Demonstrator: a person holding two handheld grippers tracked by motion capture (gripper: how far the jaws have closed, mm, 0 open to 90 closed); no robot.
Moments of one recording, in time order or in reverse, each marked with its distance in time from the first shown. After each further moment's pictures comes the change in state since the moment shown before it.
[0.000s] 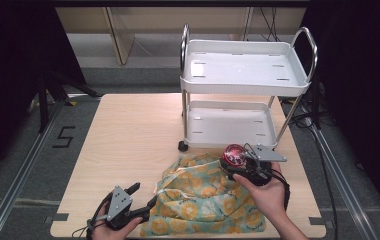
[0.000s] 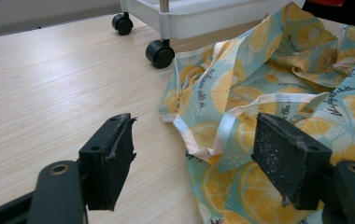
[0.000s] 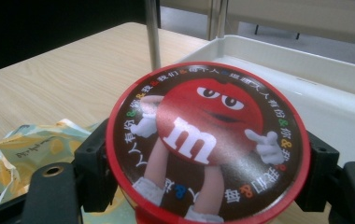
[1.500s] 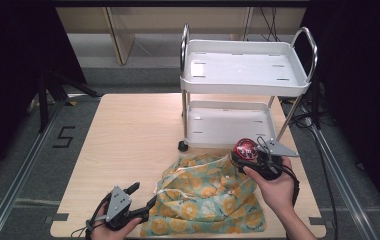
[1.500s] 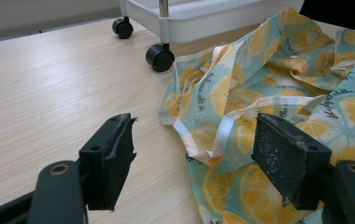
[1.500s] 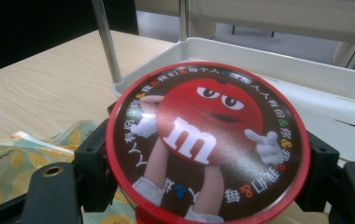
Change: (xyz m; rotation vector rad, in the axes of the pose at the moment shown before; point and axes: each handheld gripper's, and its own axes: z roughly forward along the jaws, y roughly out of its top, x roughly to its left) left arm 0.000 0.001 -0.003 -0.009 0.004 -0.003; right arm -0.027 0.001 -0.008 -0.009 -0.074 0.056
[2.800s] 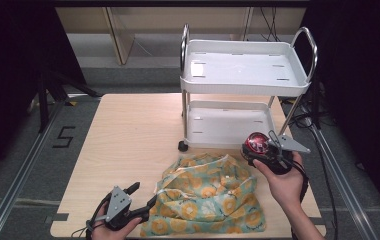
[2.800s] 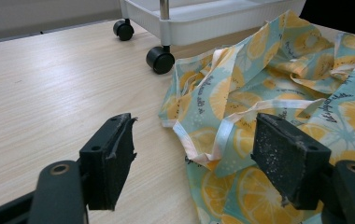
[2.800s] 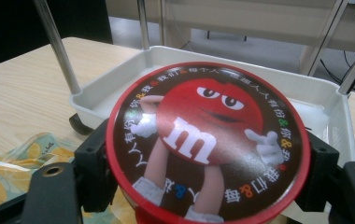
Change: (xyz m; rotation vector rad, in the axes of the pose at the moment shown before) left arm -0.002 0.000 0.000 -0.002 0.004 -0.022; right arm -0.022 0.005 -0.006 -0.024 -0.094 0.058
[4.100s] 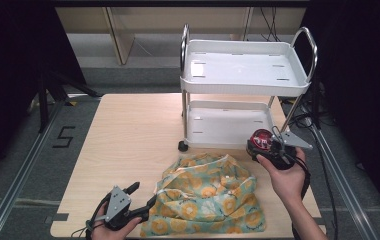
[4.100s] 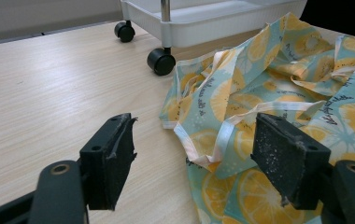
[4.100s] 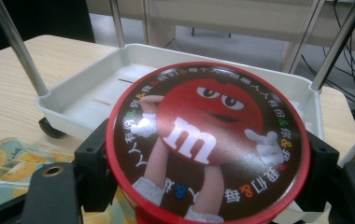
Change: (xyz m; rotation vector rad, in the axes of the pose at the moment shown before) left arm 0.001 0.001 0.000 -0.020 -0.001 0.010; right arm -0.017 0.002 0.006 0.012 -0.065 -0.002
